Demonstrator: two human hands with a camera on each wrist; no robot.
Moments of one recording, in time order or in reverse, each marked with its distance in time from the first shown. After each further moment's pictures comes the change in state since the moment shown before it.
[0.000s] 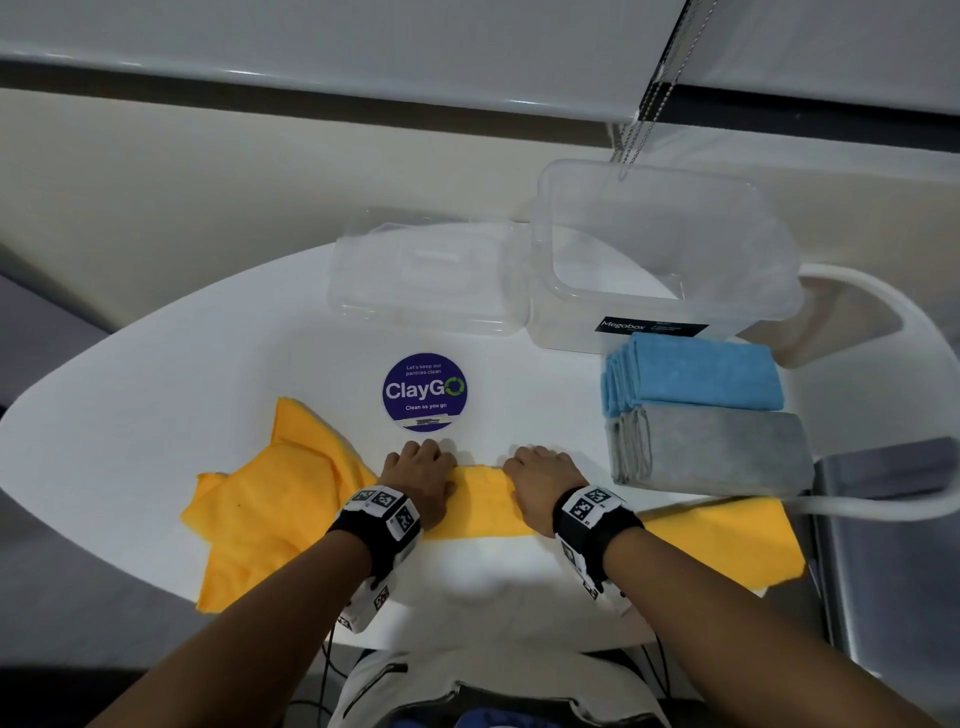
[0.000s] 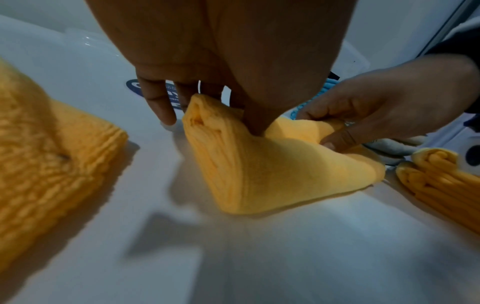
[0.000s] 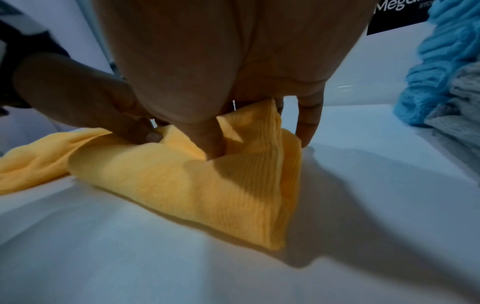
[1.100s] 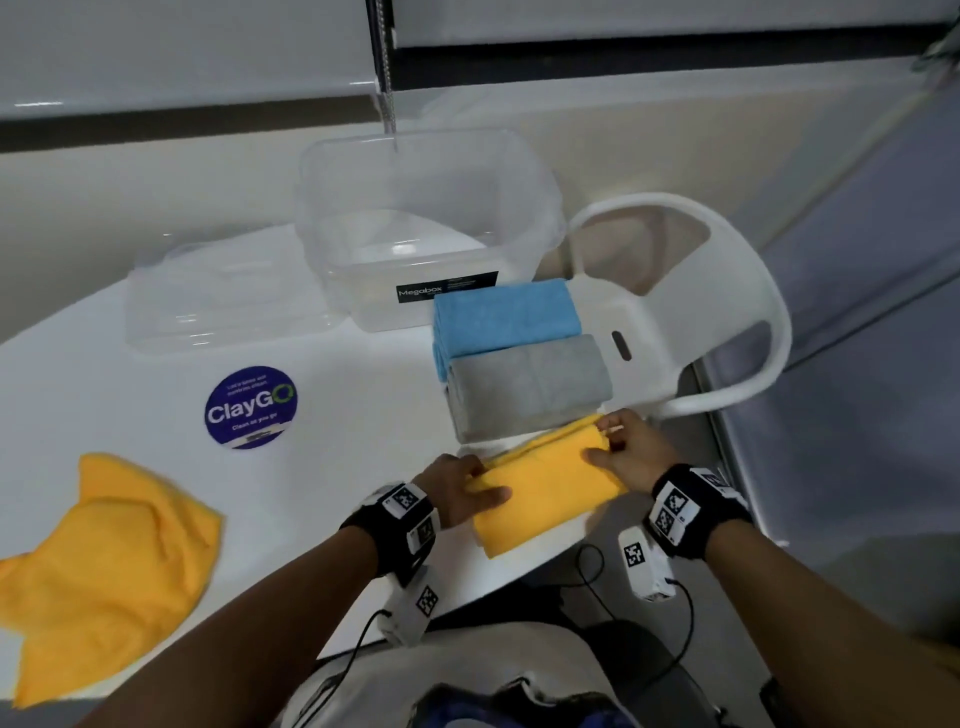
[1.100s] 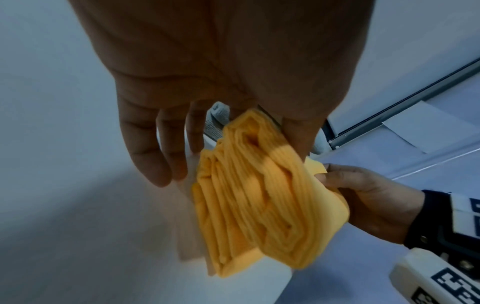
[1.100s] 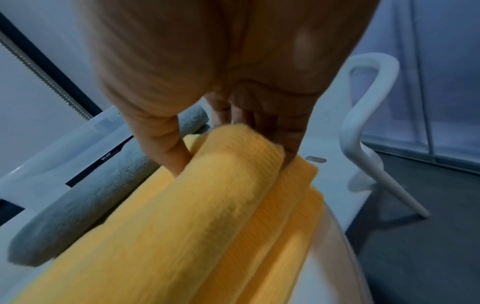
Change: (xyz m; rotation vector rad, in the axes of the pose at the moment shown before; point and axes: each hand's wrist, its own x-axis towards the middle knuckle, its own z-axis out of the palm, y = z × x) left_hand 0.020 0.225 0.004 -0.364 -0.313 0.152; right_hand -0.195 0.225 0.071 1.031 0.343 0.692
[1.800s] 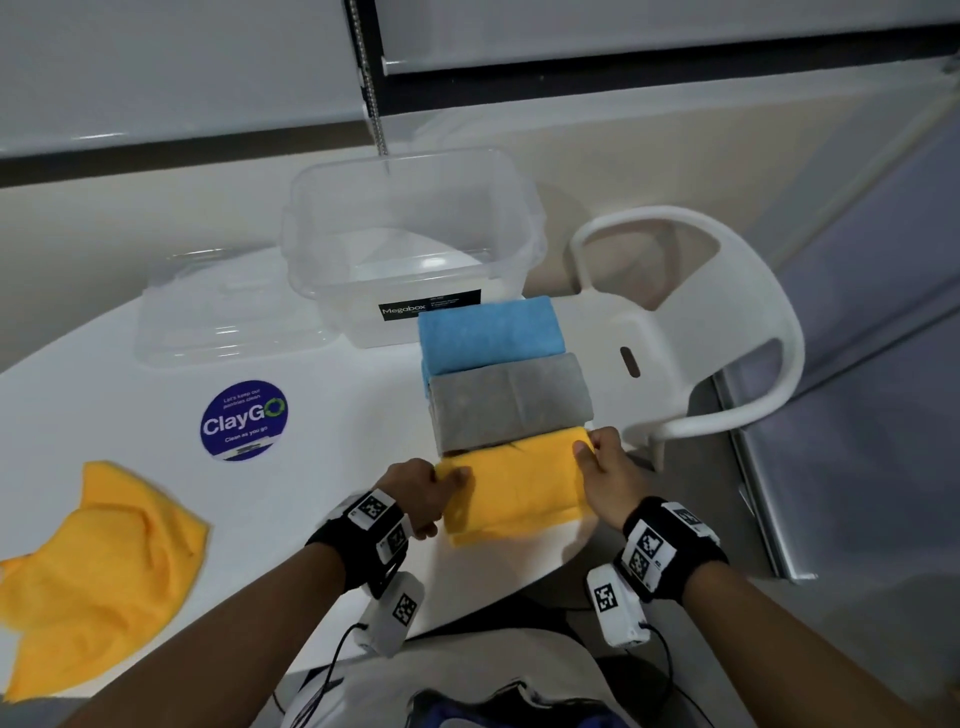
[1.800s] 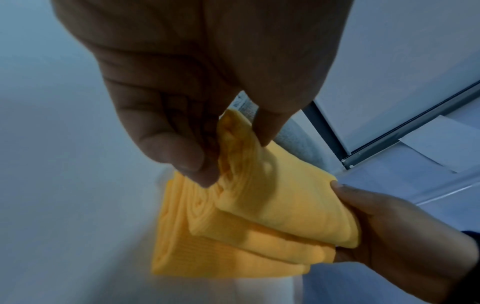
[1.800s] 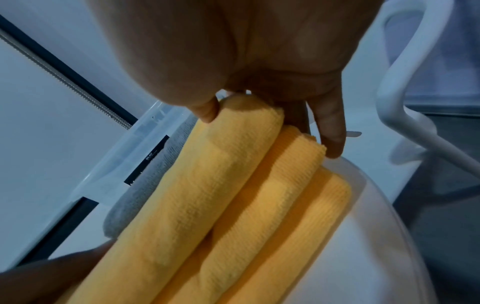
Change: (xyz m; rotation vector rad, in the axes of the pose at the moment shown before) left_hand -0.003 0.020 -0.015 -0.191 0.128 -0.291; right_hand -0.004 -0.001 0.007 0.098 0.051 -0.149
